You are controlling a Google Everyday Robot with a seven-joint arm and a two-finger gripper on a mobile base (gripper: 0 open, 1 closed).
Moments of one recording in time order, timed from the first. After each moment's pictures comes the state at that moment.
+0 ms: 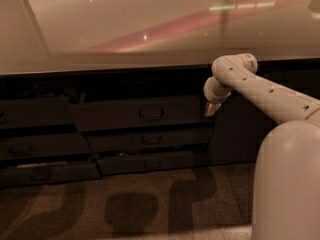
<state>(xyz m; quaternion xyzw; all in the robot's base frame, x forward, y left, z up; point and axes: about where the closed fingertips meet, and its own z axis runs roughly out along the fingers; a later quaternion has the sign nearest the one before) 0.774 -0.213 0.623 -0.78 0.59 -0.13 0.18</state>
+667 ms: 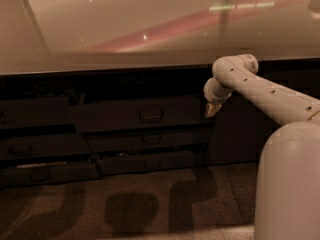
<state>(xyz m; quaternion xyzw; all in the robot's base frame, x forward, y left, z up) 0.767 -0.214 0.623 -0.78 0.59 -0.13 0.18</state>
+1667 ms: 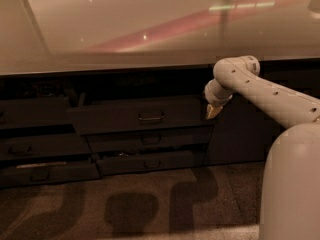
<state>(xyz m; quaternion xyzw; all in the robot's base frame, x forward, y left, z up) 0.754 -0.216 0.623 -0.78 0.58 -0.13 0.17</state>
